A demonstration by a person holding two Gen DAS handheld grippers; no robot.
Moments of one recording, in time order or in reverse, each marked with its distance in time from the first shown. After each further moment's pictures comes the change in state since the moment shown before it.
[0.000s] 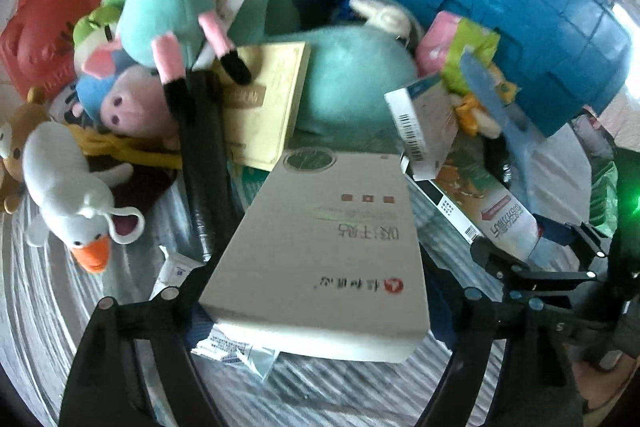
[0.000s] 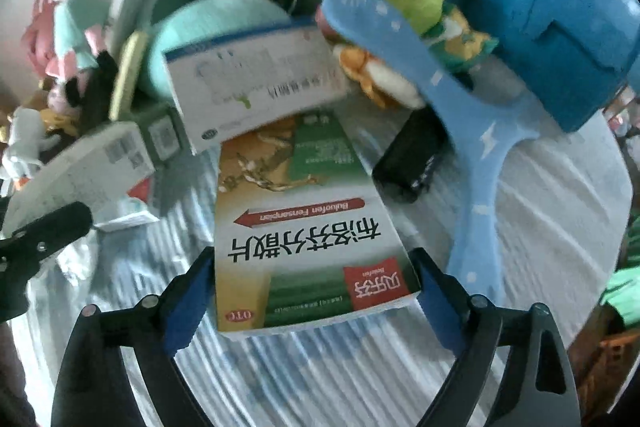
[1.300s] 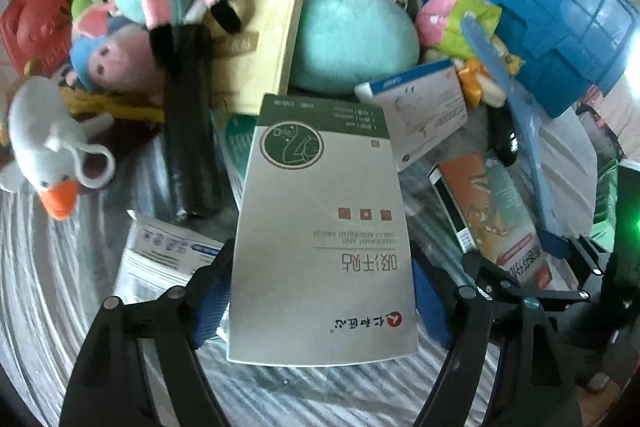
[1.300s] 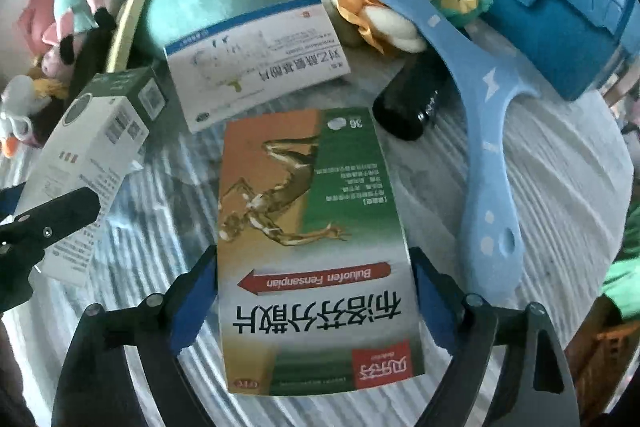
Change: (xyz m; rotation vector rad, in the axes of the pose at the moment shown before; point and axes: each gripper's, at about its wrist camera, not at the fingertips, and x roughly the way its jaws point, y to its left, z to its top) left arm 0.025 -0.005 -0.031 -0.023 0.030 0.012; right arm 0.003 0.009 -0.048 0.007 0.039 -0.013
